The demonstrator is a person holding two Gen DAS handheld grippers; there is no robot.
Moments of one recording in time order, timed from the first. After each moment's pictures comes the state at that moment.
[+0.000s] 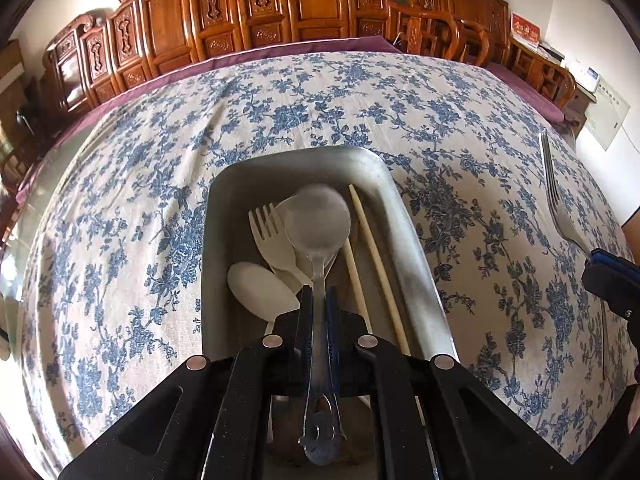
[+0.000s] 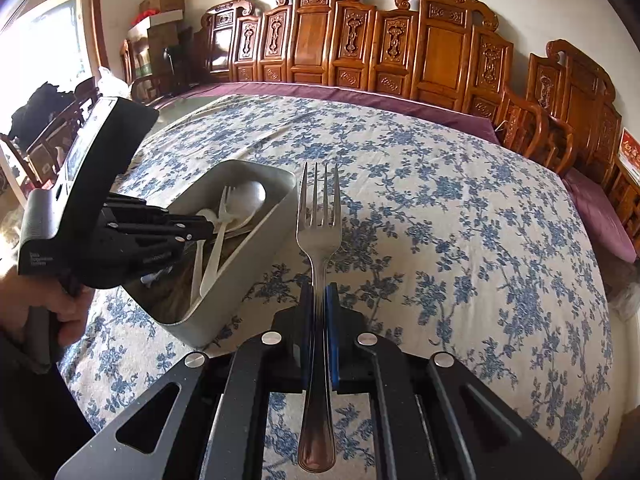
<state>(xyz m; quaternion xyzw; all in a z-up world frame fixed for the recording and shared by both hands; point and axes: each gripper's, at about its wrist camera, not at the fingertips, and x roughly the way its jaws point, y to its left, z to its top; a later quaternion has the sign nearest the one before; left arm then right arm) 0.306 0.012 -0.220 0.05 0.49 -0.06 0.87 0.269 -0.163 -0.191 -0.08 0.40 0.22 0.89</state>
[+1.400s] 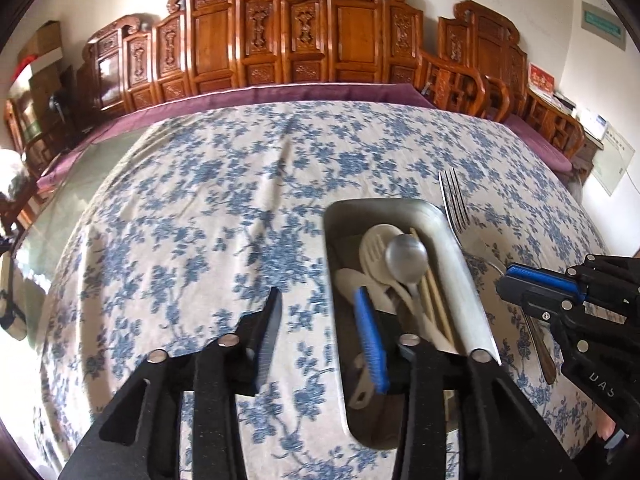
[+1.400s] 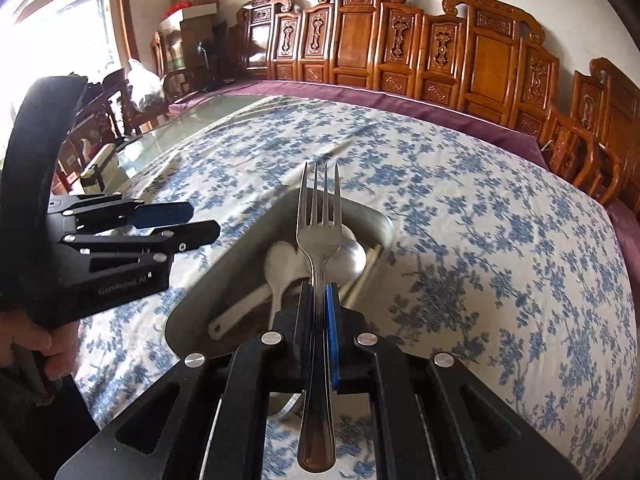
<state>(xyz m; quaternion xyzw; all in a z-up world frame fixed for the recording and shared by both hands) 0.274 0.087 -0.172 0.00 0.42 -0.02 0.91 0.292 -0.071 -0.181 -0.09 0.40 0.28 0.87</state>
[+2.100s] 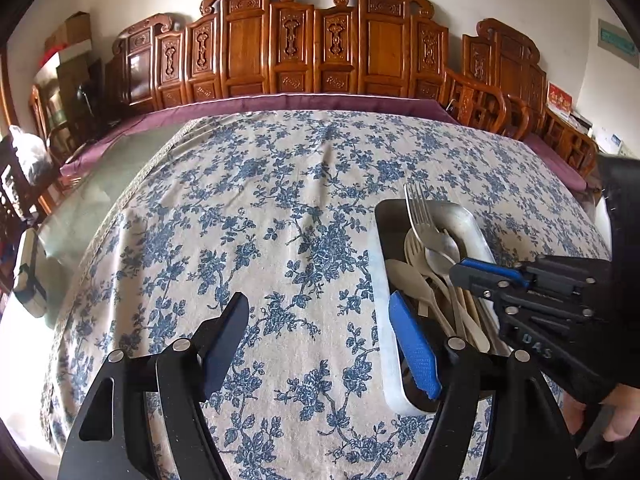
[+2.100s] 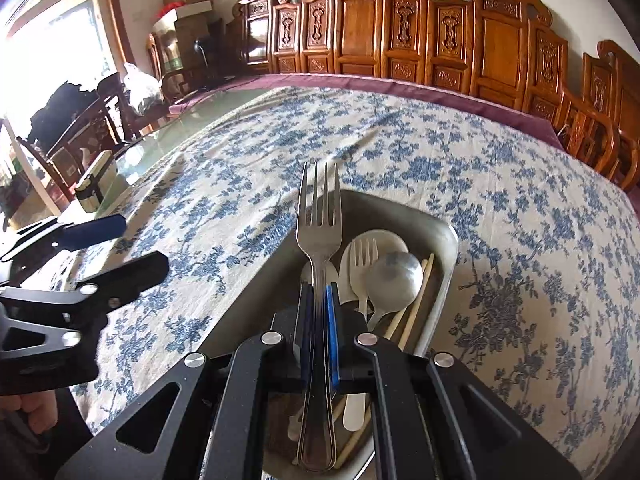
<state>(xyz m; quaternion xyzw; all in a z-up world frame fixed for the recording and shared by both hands) 0.247 0.121 -0.167 -0.01 0.40 0.01 0.91 0.316 -0.023 -0.210 -0.06 0.42 0.28 0.86</state>
